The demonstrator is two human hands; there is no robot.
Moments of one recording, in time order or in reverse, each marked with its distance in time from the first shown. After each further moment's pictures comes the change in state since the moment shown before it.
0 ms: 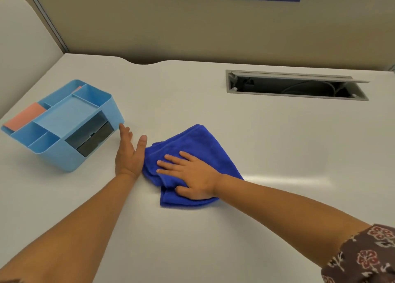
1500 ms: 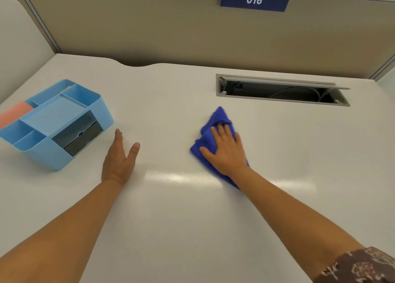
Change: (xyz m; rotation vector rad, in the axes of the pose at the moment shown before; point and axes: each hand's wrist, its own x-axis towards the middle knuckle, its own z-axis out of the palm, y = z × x) left_hand -0.020 0.007 -0.003 0.240 -0.073 -0.002; right_hand -0.060 0.070 -0.017 0.015 0.310 0.822
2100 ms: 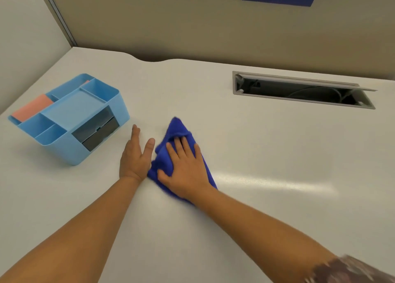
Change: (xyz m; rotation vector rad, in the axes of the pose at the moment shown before) left_hand 0.004 -0.002 0.001 -0.049 0.045 0.016; right_hand -0.022 -0.138 0.040 0.060 -0.057 -0.234
